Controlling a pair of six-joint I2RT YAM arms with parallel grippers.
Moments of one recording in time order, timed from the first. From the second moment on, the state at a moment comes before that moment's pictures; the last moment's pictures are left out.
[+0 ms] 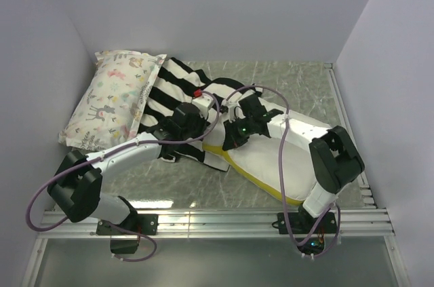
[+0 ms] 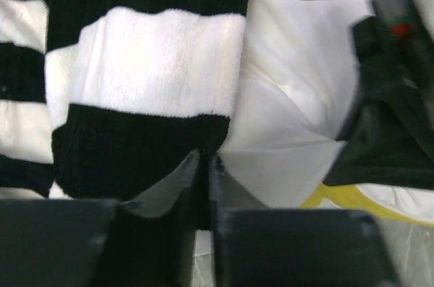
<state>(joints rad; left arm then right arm) -0.73 1.41 0.90 -0.05 -0.15 -0.15 0.56 1.66 1.04 -0.36 -0.56 0.06</state>
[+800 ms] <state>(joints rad) -0.79 1.40 0.95 -0.08 0.22 -0.31 0.43 1.65 1.02 -0.17 -0.80 0.43</state>
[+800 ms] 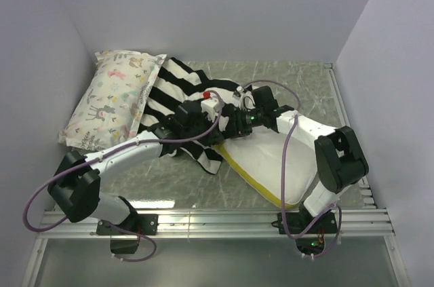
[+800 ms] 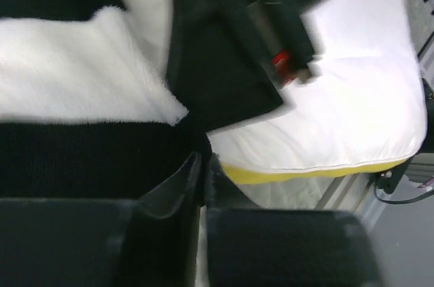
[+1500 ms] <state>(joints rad) -0.30 1.06 0.98 -0.33 0.57 -0.29 0.90 1.38 0.92 -0.47 0.08 -0.12</state>
